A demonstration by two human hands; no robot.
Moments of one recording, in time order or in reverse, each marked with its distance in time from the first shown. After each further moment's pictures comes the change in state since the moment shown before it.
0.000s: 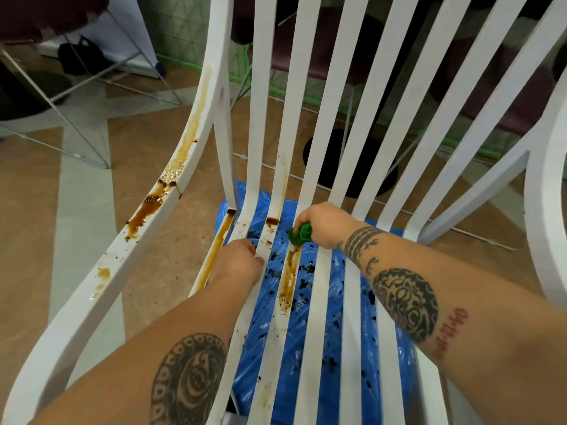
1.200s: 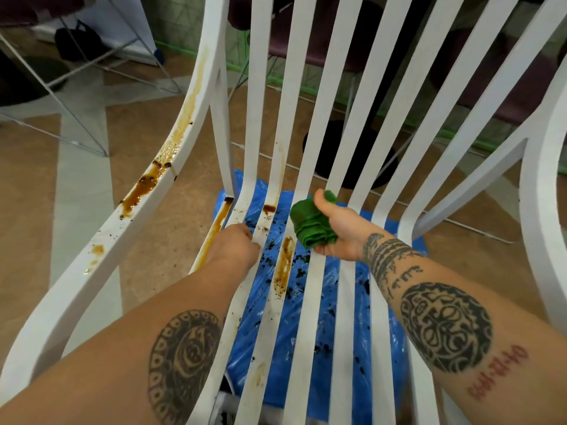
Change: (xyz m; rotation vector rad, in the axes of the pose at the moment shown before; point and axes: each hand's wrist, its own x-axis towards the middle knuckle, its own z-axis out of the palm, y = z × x) left_hand 0.010 -0.005 0.007 0.012 0.008 0.008; right_hand -0.048 0.008 0.009 1.625 -0.145 0.513
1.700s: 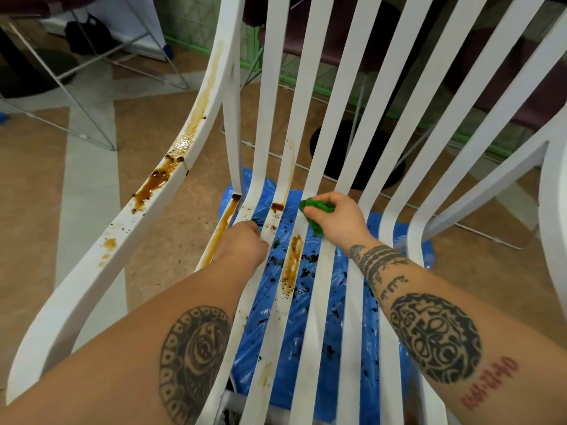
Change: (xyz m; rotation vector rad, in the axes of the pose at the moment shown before) left_hand 0.002 0.000 0.000 -0.006 -0.016 0.007; right_hand 0.020 0.013 0.018 -0.578 0.313 -0.577
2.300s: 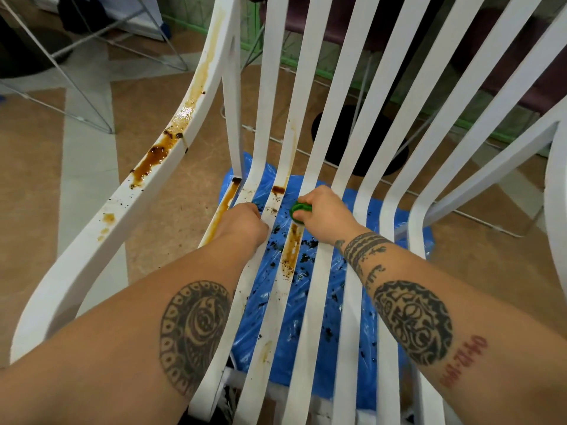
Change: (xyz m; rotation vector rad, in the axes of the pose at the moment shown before) left_hand 0.003 0.000 0.000 -0.003 -0.006 -0.011; right_hand -0.001 0.003 0.021 -0.590 -0.167 -0.121
